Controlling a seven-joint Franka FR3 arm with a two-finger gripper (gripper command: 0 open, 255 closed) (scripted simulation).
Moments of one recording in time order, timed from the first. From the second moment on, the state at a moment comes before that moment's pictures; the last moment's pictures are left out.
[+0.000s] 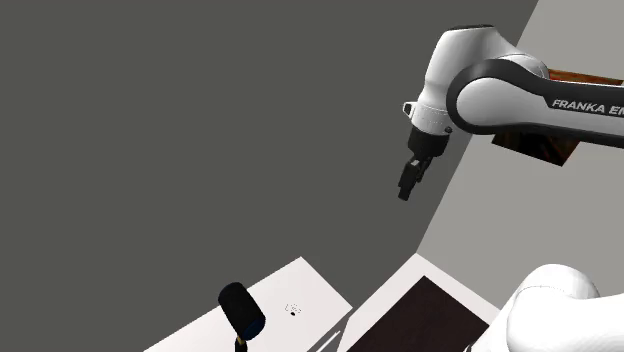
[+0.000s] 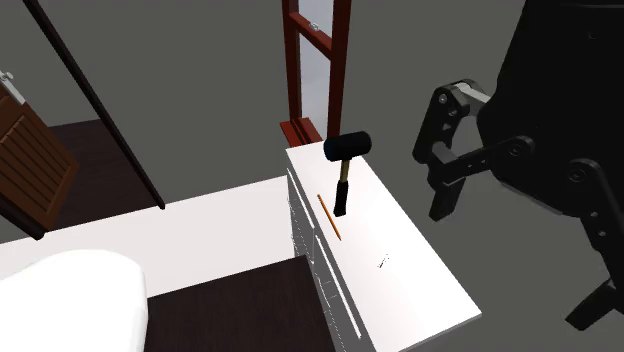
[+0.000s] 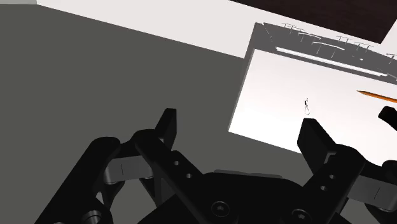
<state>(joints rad) 0.00 -0.77 0.05 -2.41 -0.10 1.67 -0.17</state>
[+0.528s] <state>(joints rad) 0.05 -0.70 0.17 -2.44 -0.02 1.77 -0.04</state>
